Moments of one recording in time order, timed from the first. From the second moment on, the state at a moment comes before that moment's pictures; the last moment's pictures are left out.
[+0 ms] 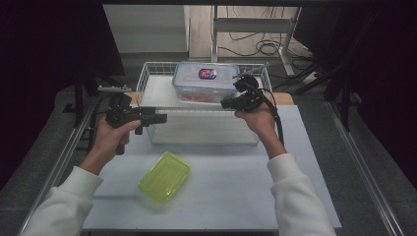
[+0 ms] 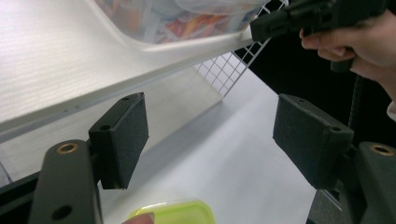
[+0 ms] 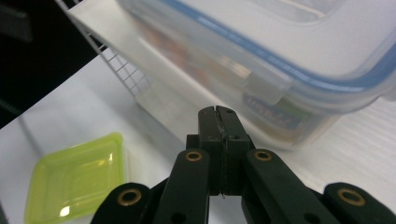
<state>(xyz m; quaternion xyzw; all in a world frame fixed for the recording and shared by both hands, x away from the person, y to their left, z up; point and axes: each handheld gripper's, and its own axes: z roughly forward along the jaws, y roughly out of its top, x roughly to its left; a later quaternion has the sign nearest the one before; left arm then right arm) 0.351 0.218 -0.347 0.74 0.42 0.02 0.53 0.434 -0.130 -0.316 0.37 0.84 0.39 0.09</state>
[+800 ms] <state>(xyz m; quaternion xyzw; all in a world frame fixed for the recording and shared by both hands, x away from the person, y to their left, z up) 0.343 0.221 -0.362 0.74 0.43 0.02 0.52 0.428 -0.144 -0.314 0.38 0.82 0.42 0.09</state>
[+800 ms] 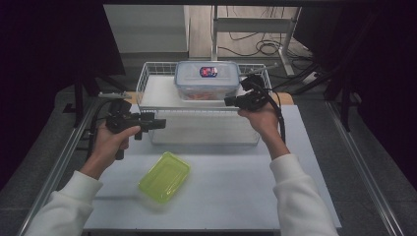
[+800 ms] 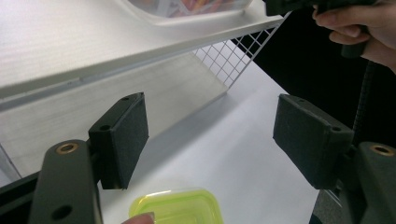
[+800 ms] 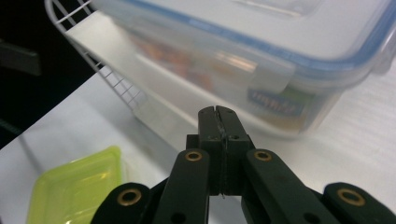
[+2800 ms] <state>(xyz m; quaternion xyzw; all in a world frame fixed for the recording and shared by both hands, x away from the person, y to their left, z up) 0.306 0.218 -0.460 0.81 0.49 0.13 0.30 0.301 -0.219 -0.437 0.38 0.87 0.31 0.03</state>
